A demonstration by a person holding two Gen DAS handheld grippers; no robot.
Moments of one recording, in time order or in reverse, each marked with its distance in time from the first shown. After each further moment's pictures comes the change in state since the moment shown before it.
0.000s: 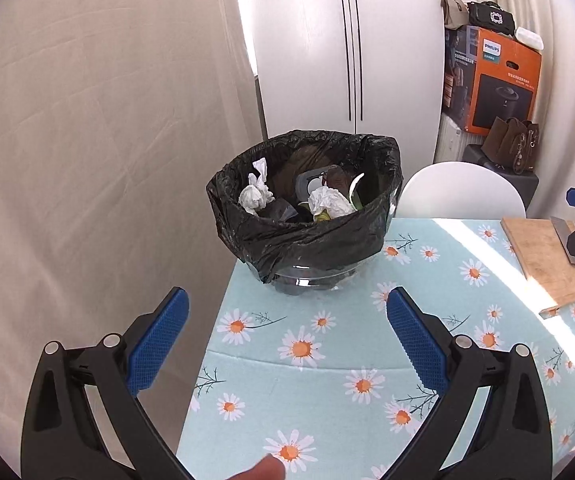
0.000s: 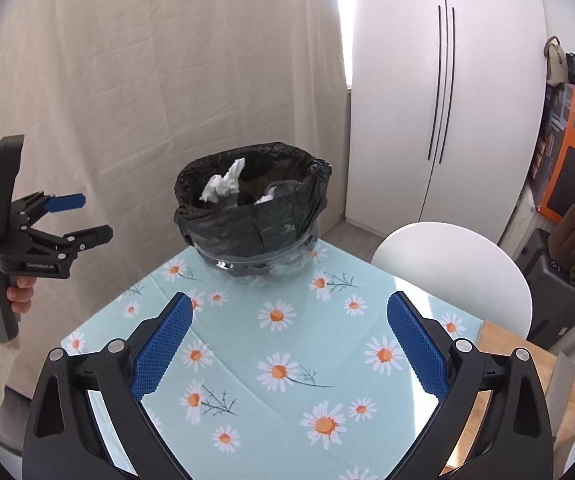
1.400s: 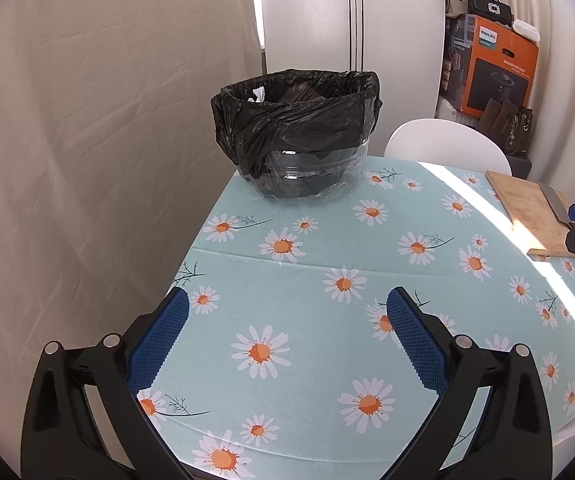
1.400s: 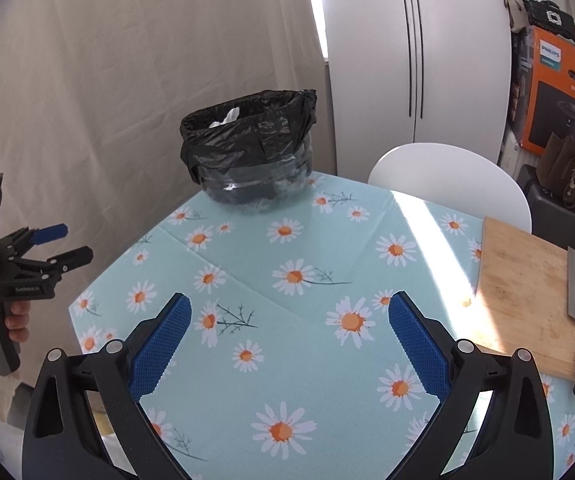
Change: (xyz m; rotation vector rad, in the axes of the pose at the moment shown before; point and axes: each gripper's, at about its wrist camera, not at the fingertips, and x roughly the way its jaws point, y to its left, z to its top) left arm -0.029 -0.015 -0.122 -0.058 0.042 -0.016; right arm -0.029 0.015 -0.119 0.120 0.039 -0.016
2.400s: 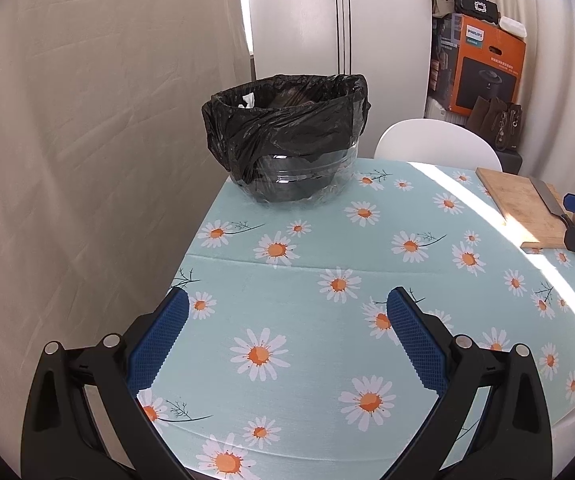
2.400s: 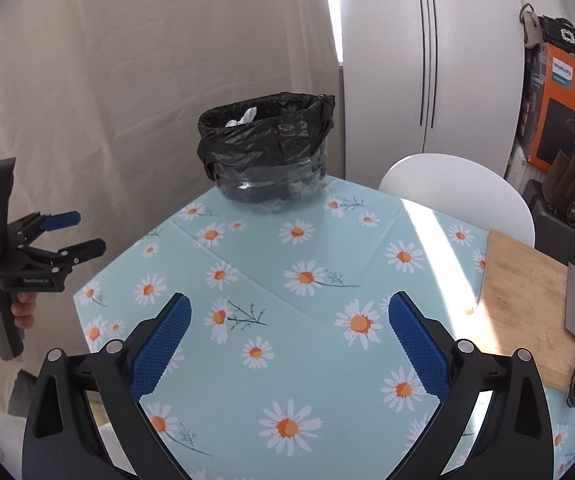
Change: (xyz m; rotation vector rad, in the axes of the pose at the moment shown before) left arm -0.003 0.000 -0.001 0.037 -0.024 -0.022; right arm -0.008 0.018 0.000 -0.056 -0.002 0.013
